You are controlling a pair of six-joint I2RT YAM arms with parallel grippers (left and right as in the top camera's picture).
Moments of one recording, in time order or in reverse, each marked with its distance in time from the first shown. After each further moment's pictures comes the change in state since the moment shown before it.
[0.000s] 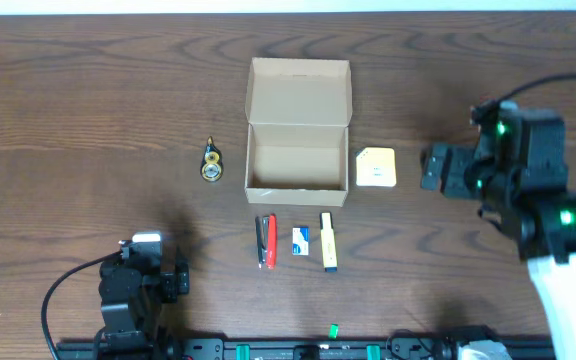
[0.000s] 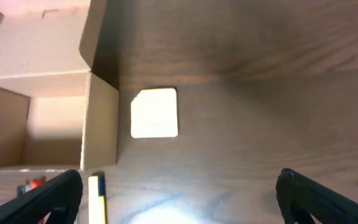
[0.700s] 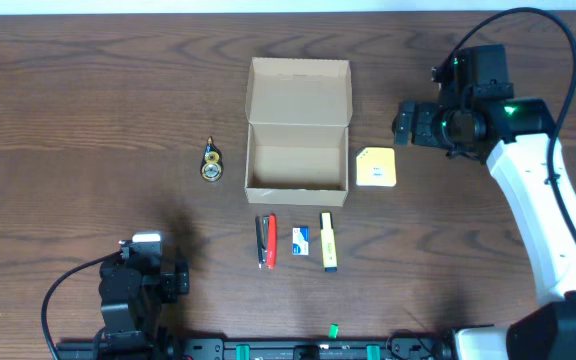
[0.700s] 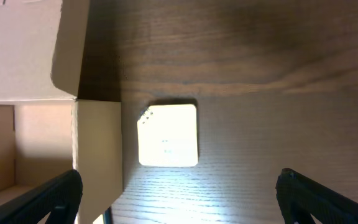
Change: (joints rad) left arm 0.000 0.000 0.000 0.000 0.000 0.000; right arm 0.000 0.408 0.134 0.098 -0.079 0.018
